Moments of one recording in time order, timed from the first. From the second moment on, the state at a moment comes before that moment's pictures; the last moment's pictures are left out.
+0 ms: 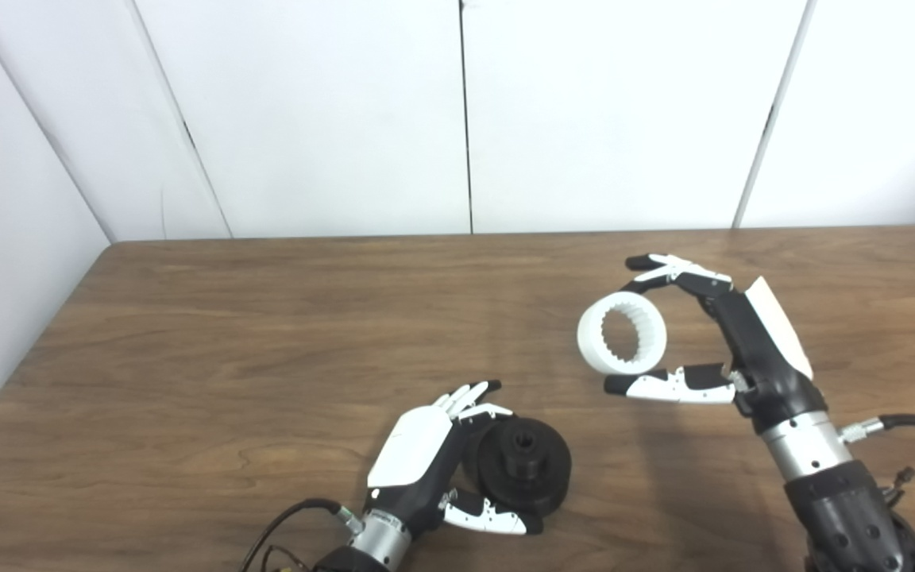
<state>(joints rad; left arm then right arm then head) 0.02 0.11 -0.35 -0.16 0.76 0.04 -0.07 -0.14 -0.22 0.13 -0.44 -0.34 0.15 0.11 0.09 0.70</state>
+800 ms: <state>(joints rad) 0.02 0.11 -0.36 -0.16 0.76 0.05 -0.07 -0.05 -0.20 0.25 -0.51 -0.40 0.20 0.23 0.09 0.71</state>
